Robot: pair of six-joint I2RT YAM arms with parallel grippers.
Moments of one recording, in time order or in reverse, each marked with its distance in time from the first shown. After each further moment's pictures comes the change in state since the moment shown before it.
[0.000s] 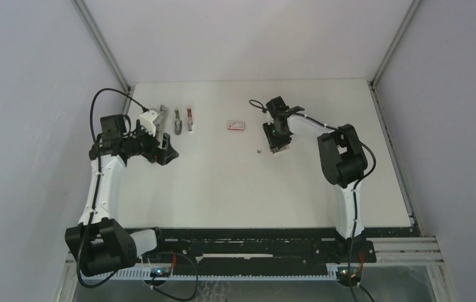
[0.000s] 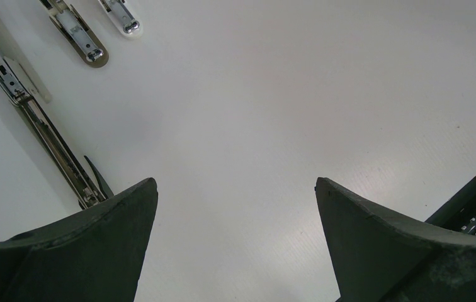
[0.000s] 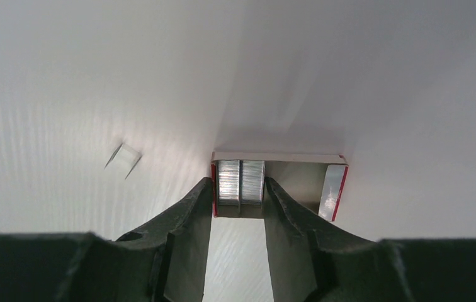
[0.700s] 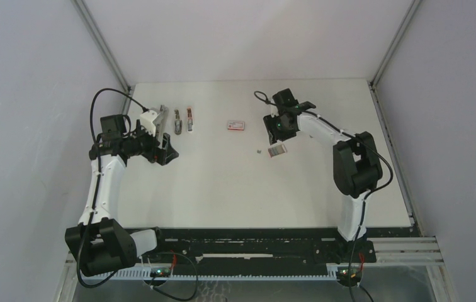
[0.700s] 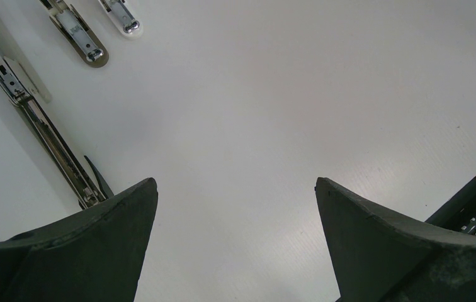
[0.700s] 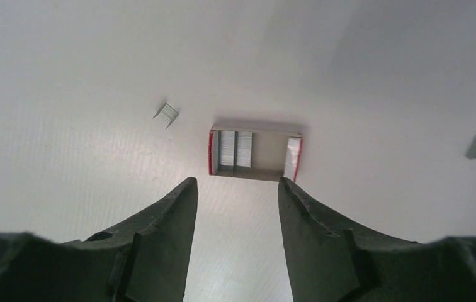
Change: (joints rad) left arm 0.000 0.000 0.000 0.000 0.000 0.000; right arm 0.005 -0.168 -0.066 -0.021 -0.043 -0.029
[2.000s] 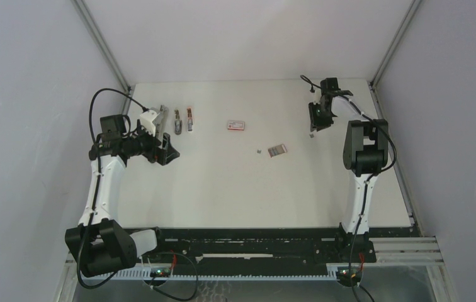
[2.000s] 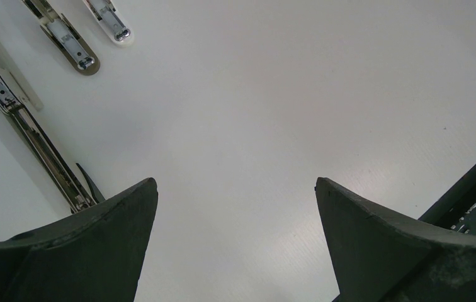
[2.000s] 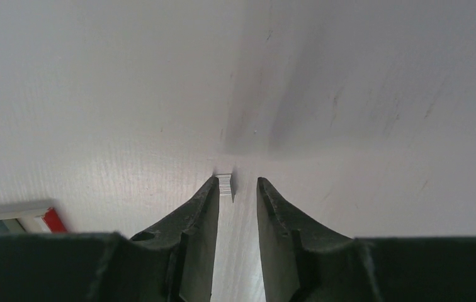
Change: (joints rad) left arm 0.000 -0.005 0.000 0.000 0.032 -0.008; right arm -0.401 0.223 0.213 -0.041 -0.038 -0.146
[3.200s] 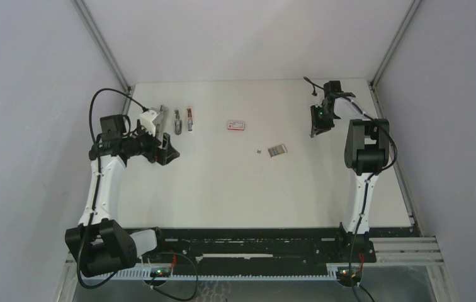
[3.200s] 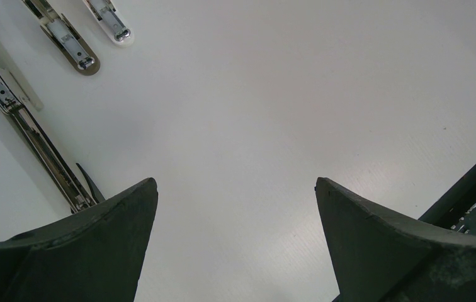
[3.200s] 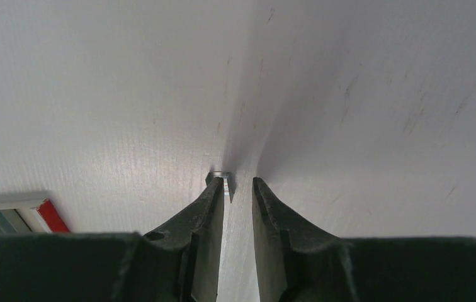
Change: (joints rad) left arm 0.000 0.000 0.000 0.000 0.000 0.000; right arm -0.031 0.019 -0.015 -0.011 -0.082 0.003
